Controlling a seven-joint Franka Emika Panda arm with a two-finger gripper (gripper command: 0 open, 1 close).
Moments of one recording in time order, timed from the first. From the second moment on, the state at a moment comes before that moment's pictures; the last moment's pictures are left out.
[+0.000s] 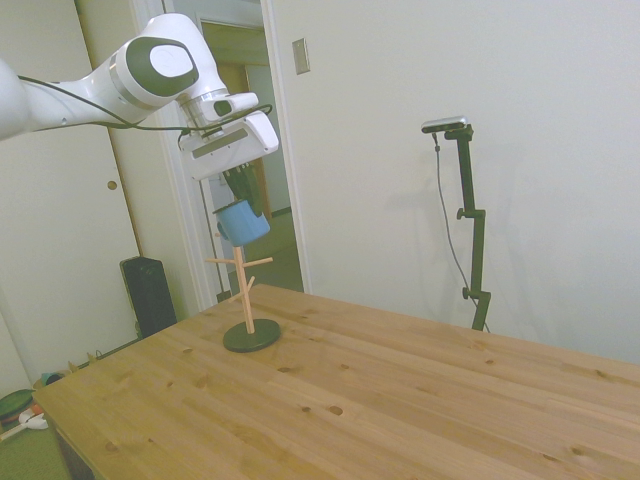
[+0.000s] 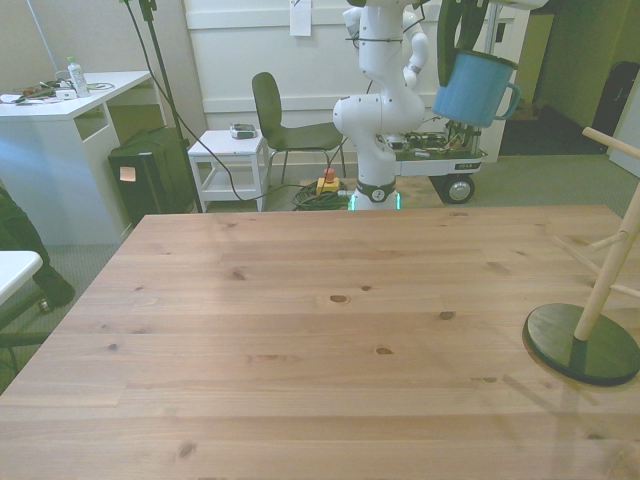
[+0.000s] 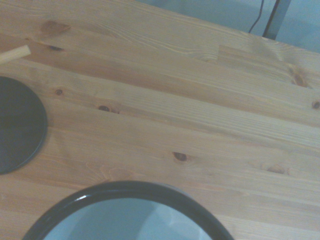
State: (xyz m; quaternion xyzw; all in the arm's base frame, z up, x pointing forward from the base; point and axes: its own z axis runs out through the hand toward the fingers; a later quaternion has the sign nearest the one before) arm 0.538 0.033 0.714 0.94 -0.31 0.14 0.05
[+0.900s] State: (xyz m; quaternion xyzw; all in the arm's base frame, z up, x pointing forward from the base) arm 0.546 0.063 0.707 0.94 -0.31 0.13 0.05
